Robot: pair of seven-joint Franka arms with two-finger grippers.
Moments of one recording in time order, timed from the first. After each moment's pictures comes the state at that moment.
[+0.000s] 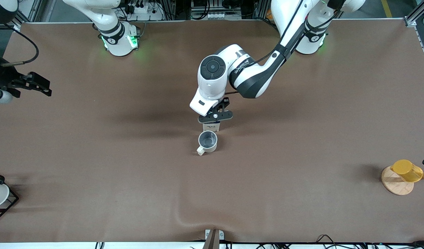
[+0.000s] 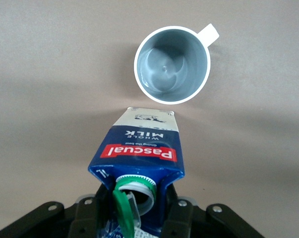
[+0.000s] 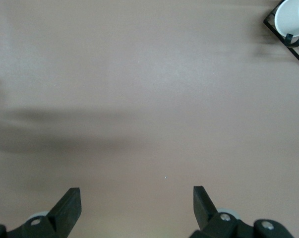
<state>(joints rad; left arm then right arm) -0.64 0.63 -0.23 -1.38 0.05 2.00 -1.02 -0.09 -0.02 0.07 -1.62 -0.04 1.56 -0.07</state>
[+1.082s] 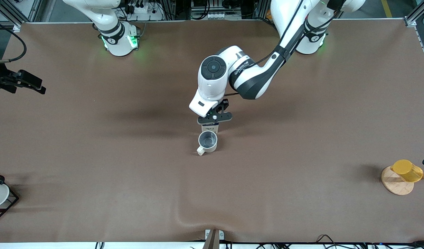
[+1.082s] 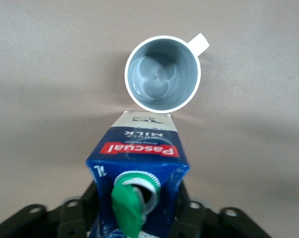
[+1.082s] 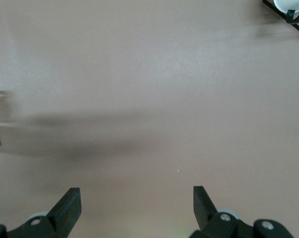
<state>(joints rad) -0.64 0.65 -0.23 -1.38 0.06 2.05 -1.02 -0.09 -0.02 0.03 -1.60 0.02 1.53 0.00</state>
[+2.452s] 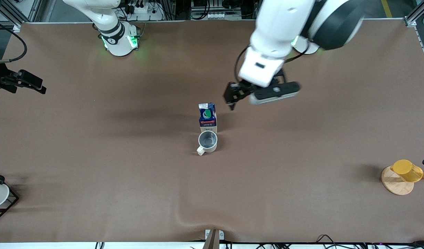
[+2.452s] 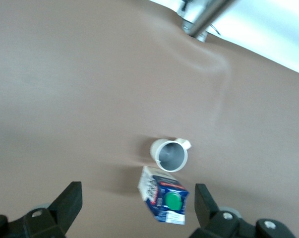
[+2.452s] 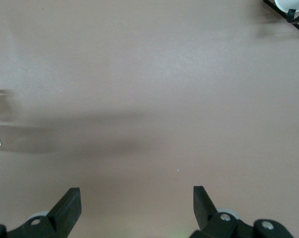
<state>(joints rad) -0.43 0.26 -0.20 -1.32 0.07 1.82 -0.99 -0.09 -0.02 0.04 -1.60 0.02 1.53 0.00</state>
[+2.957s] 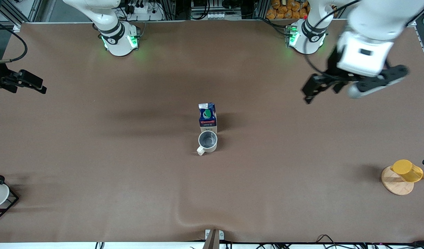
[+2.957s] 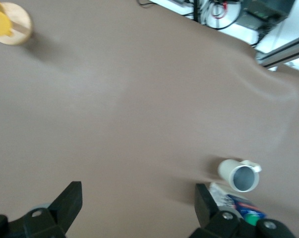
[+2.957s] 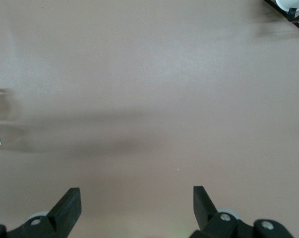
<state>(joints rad) -0.16 0.11 -0.20 -1.34 0.07 1.59 -0.73 -0.09 -0.02 0.04 -1.61 0.02 1.53 0.00</state>
